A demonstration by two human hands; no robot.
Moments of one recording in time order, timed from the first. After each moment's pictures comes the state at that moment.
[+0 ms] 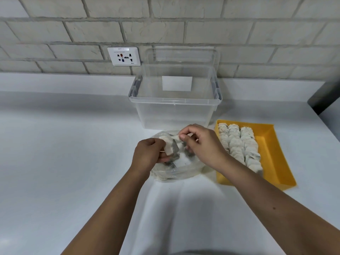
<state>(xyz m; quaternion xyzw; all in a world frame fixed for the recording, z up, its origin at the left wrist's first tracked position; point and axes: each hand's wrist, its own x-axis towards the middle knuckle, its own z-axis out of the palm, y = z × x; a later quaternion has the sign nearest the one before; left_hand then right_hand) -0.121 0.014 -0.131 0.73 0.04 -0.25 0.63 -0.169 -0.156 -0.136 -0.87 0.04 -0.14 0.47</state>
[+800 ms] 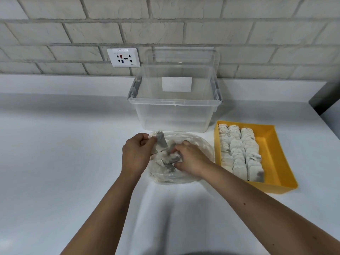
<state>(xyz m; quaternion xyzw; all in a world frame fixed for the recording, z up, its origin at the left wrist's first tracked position) -0.111 0.027 -0.139 0.82 0.01 -0.07 0.57 -0.151 -0.140 -0.186 -0.96 0.05 0.09 0.26</state>
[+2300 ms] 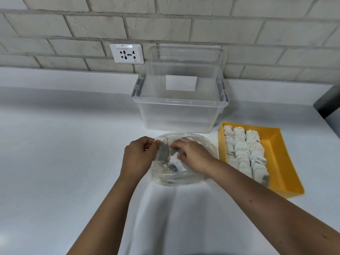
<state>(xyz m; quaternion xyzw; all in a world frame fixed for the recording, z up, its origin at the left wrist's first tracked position) -0.101 0.042 -0.155 0.85 -0.05 -0.09 0.51 -0.135 -0.145 -0.185 -0.96 0.00 0.06 0.27</state>
